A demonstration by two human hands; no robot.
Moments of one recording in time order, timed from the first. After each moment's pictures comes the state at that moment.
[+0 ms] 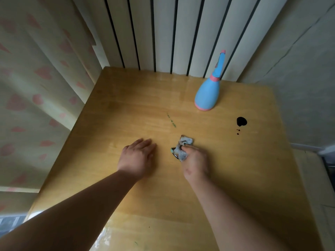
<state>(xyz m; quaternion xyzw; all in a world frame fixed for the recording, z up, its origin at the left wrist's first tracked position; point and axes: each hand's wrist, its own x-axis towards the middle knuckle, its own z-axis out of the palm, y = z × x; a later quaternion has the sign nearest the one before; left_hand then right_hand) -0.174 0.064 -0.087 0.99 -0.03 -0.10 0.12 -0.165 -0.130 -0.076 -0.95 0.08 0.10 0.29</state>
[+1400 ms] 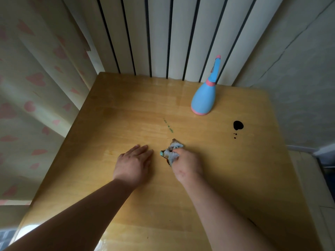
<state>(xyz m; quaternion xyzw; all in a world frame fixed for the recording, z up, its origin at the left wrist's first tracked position) -0.174 0.066 -0.093 0.99 -0.02 -0.09 0.14 -0.158 -0.112 -0.037 -0.94 0.09 0.19 0.26</state>
